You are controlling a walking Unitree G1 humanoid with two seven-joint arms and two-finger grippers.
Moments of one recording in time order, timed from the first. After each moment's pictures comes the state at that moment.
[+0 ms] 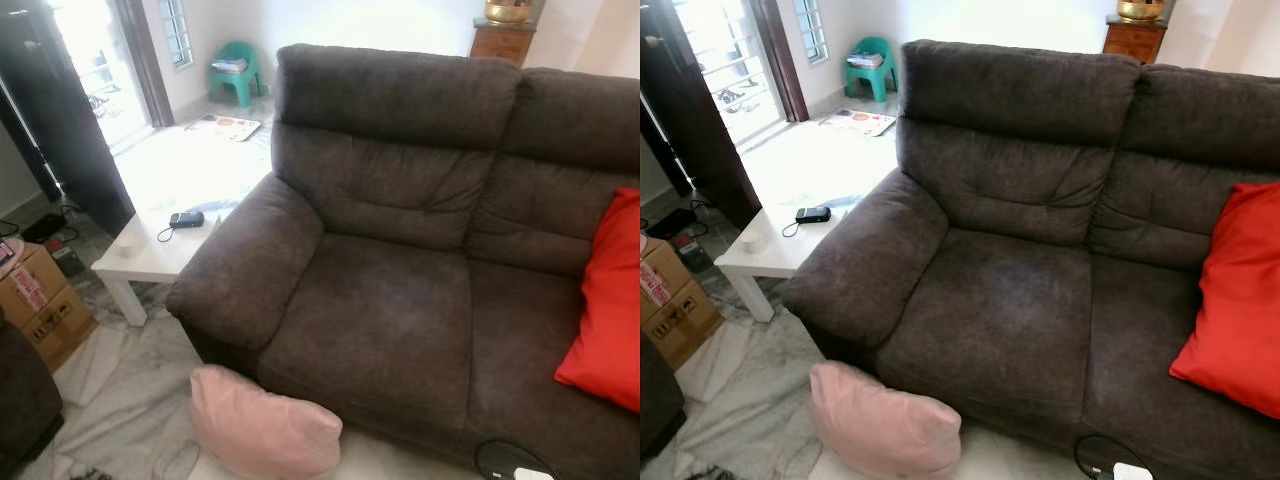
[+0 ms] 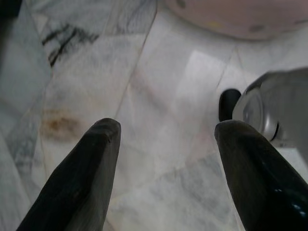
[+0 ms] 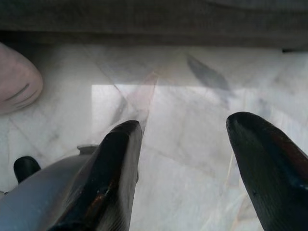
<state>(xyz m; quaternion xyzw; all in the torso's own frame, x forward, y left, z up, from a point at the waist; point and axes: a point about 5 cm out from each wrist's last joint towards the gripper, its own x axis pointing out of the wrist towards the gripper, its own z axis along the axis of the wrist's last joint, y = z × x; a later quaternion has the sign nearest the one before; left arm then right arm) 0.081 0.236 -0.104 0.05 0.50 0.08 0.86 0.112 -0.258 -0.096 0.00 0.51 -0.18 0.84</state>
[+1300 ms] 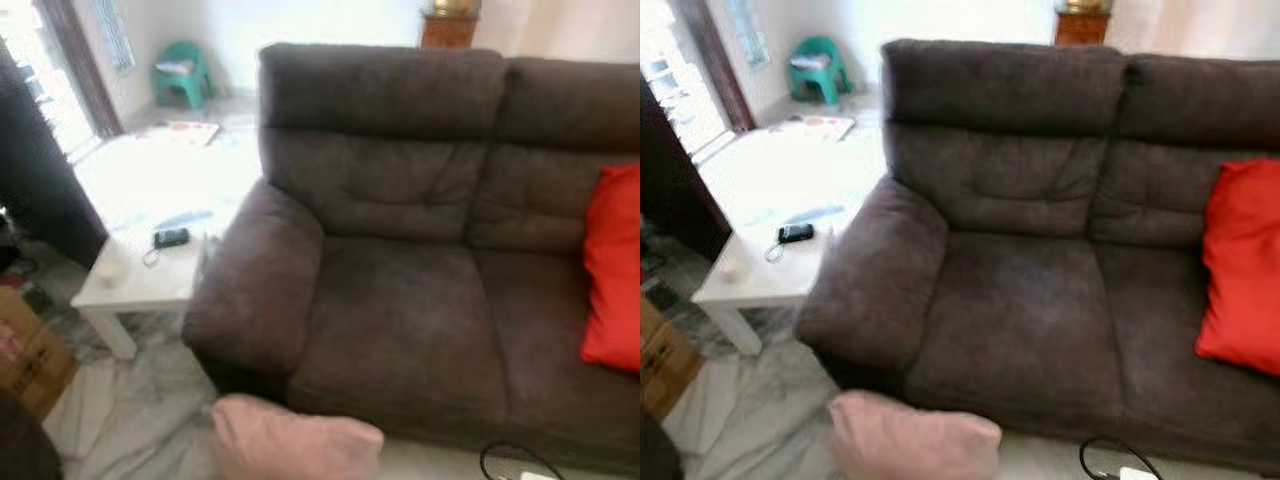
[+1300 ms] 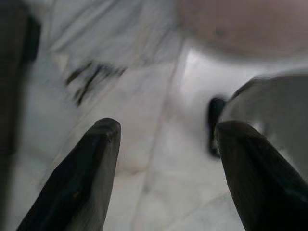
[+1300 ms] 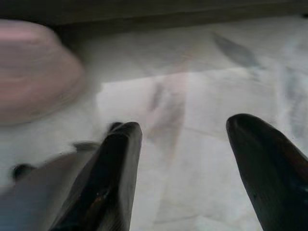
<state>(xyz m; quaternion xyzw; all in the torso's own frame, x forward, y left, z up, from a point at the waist) 0.076 0.237 -0.105 0.05 0.50 0.08 0.86 0.118 -0.248 -0.098 0.02 0.52 -0.17 0.84</state>
